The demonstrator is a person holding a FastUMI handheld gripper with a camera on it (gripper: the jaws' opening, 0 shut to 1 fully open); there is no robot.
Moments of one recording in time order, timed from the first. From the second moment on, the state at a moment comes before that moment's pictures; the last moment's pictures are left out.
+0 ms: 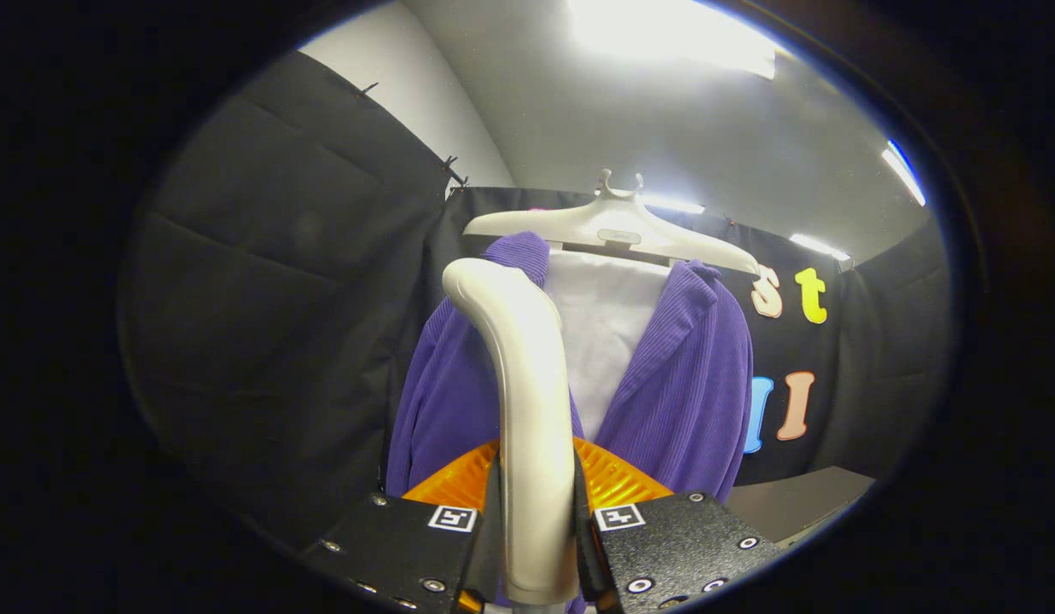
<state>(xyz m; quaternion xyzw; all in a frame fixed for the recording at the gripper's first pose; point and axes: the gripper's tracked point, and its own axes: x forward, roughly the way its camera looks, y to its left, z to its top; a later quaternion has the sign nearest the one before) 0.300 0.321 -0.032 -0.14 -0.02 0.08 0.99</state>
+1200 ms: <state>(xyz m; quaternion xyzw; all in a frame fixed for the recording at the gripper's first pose) 0.251 0.314 -0.196 -0.17 0.07 0.03 0.98</state>
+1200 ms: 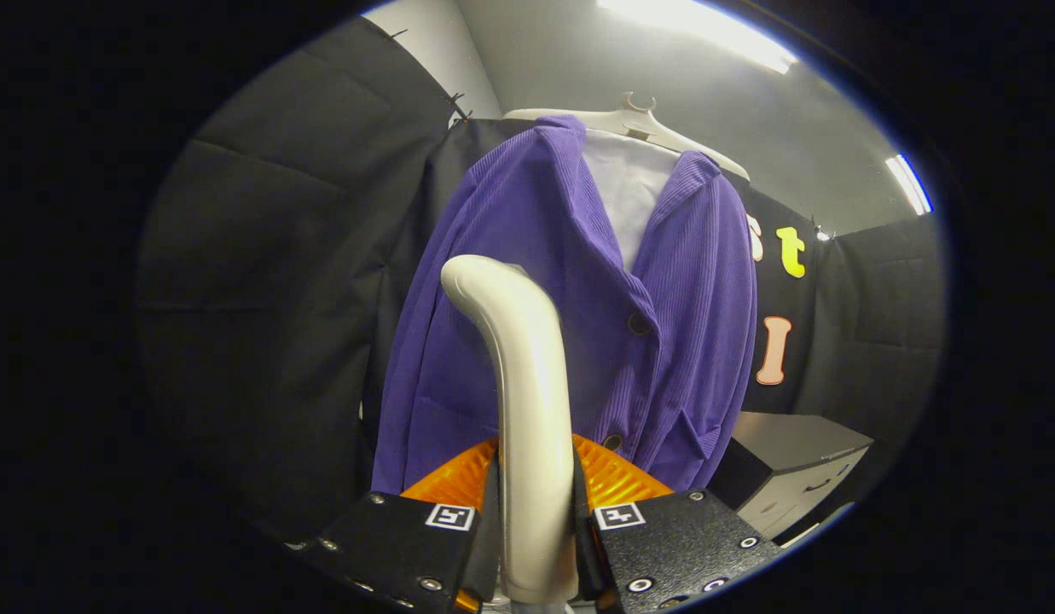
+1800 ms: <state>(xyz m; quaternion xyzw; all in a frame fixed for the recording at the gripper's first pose) 0.212 0.306 -0.277 -0.19 0.16 0.04 0.97</state>
